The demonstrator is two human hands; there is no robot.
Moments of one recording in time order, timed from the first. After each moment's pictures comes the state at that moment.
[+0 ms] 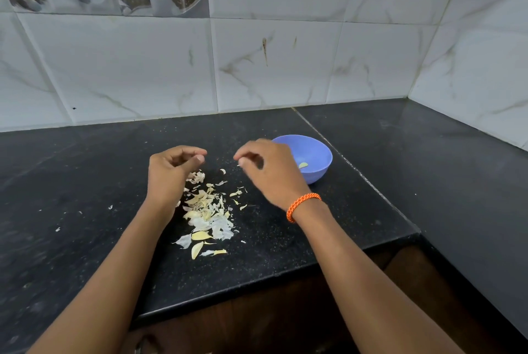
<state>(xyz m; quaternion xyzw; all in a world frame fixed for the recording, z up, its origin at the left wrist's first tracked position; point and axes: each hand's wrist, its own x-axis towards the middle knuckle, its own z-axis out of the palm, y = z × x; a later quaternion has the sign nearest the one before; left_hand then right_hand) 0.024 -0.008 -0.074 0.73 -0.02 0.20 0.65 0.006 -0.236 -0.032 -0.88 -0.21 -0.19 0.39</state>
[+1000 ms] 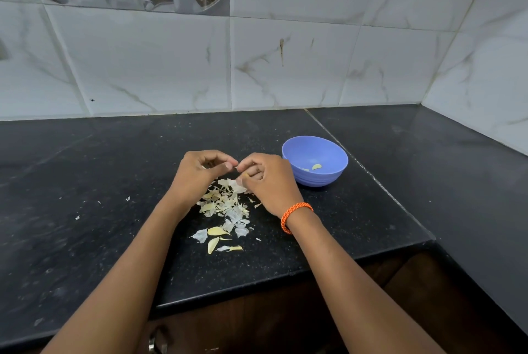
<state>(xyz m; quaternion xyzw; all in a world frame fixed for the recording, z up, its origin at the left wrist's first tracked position) 0.017 -0.009 -0.071 0.79 -0.10 0.11 0.59 0.010 -0.204 -0.061 -0.86 -0.16 -0.10 0.47</state>
